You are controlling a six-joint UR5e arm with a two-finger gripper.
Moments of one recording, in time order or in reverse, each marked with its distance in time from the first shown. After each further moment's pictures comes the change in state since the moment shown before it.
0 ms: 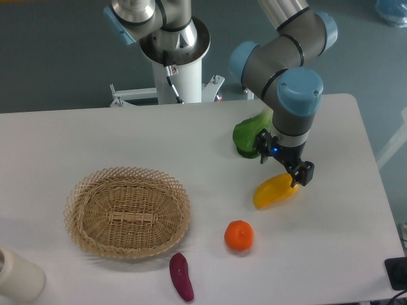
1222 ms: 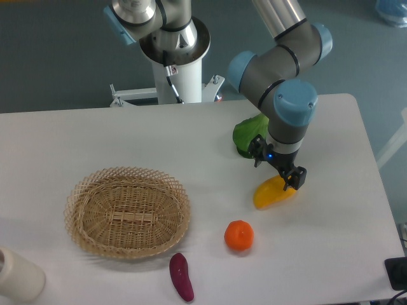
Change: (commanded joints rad) arm -0.008 -0.044 -0.077 0.104 -0.008 0.000
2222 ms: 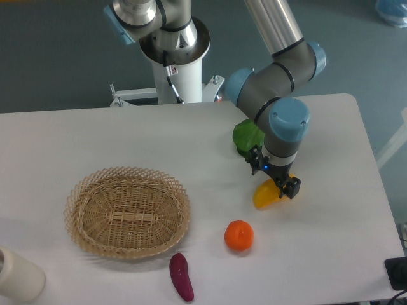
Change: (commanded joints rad) arm -0.003 -0.078 -0.003 0.063 0.008 0.000
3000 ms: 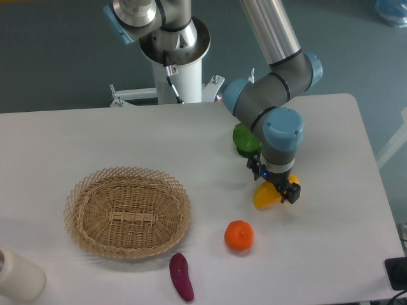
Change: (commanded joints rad) arm -0.026 -0.029 -0.003 0.038 0.072 -0.014
